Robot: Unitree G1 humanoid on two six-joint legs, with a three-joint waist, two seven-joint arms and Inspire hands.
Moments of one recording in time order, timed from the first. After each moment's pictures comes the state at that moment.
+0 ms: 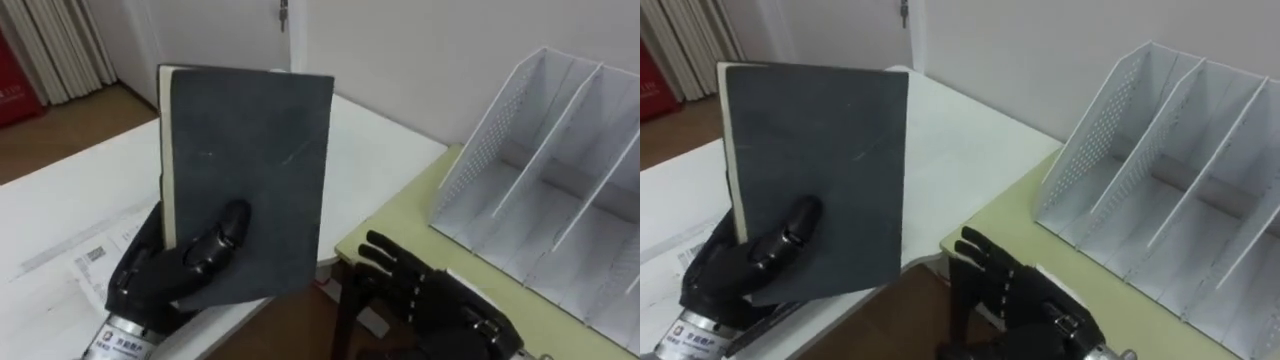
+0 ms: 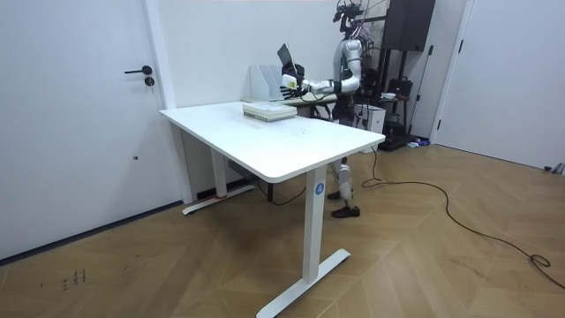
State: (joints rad) left arm 0.11 0.31 0.03 -0.09 -0.99 0.02 -0.52; right arm 0.10 -0.31 0.03 0.10 0.55 0.02 0.68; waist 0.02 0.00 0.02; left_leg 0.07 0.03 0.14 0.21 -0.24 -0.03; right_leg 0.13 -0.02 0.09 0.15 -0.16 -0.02
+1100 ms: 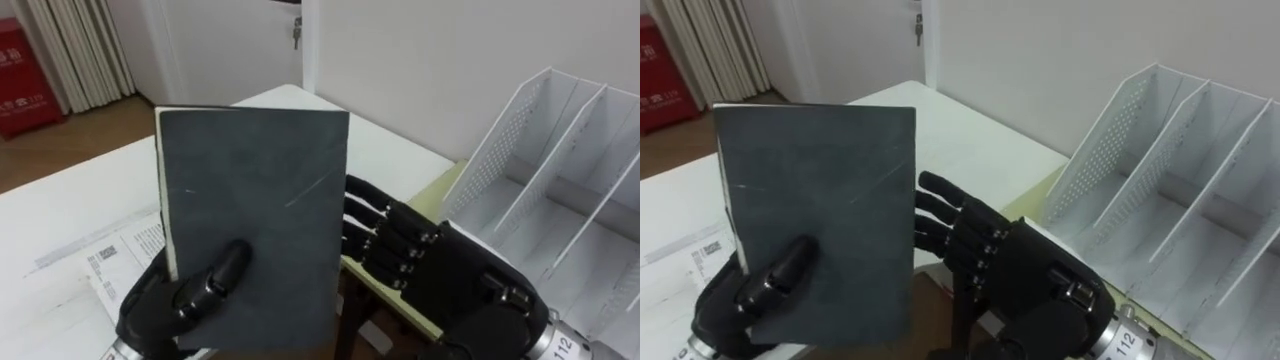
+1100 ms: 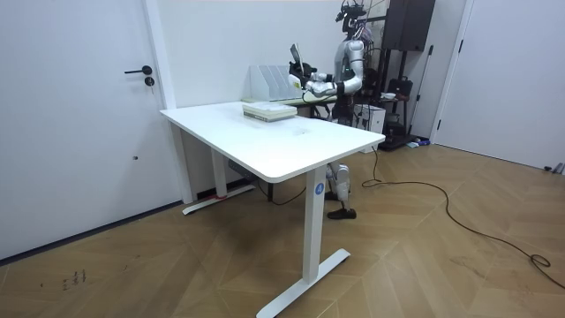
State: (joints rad) left arm 0.12 0.35 0.03 -0.01 -1.09 0.11 -0.80; right arm 0.08 -0.35 -0.02 -0.18 0.70 0.15 0.91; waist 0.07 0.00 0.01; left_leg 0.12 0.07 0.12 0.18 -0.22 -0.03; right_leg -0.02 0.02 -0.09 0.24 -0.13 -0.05
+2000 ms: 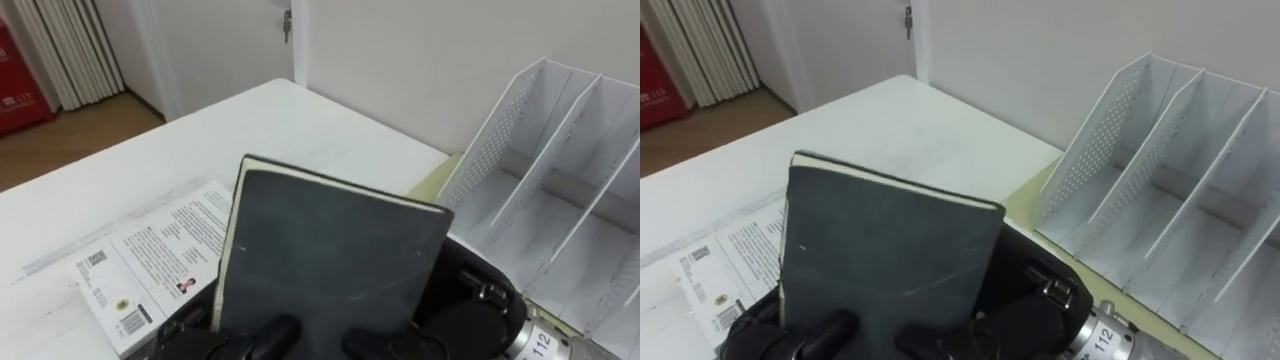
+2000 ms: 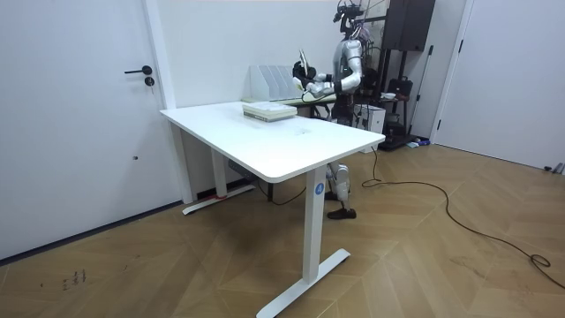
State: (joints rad) left arm 0.12 0.50 -0.17 -0.01 -1.09 0.10 -0.92; right arm 0.05 -0.40 0.09 -0.21 0.75 0.10 0.80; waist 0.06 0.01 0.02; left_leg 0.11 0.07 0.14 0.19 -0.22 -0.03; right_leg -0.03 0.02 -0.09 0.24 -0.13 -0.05
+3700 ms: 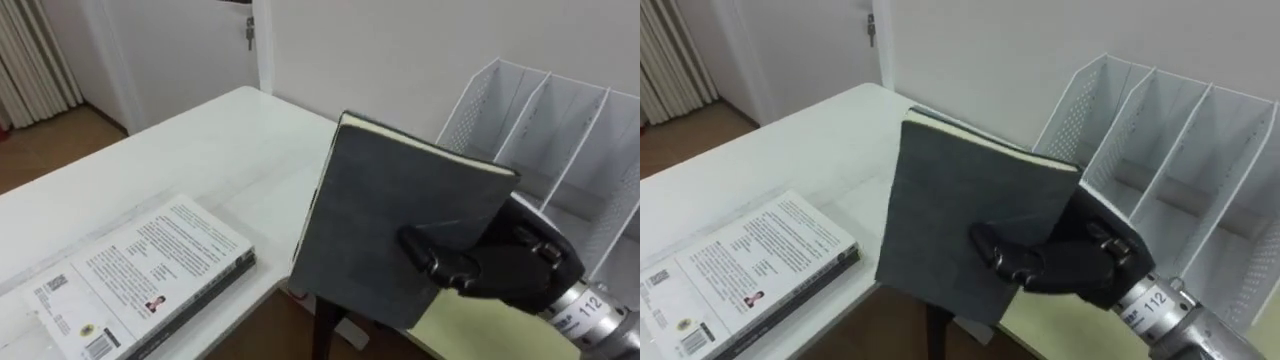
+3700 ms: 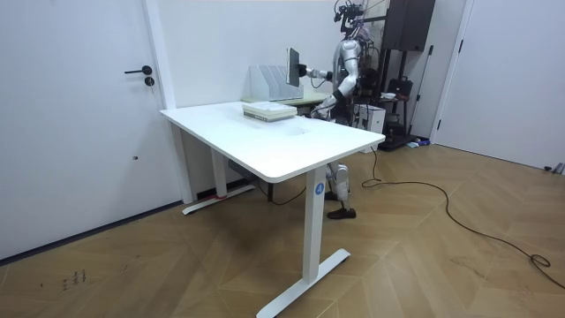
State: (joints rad) left arm 0.17 0.41 -0.16 0.56 -0.44 0.03 -0.65; right arm 0.00 -0.47 -0.05 -0.18 0.71 0.08 0.52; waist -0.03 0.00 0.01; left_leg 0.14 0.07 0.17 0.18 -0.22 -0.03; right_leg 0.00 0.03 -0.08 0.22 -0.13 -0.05
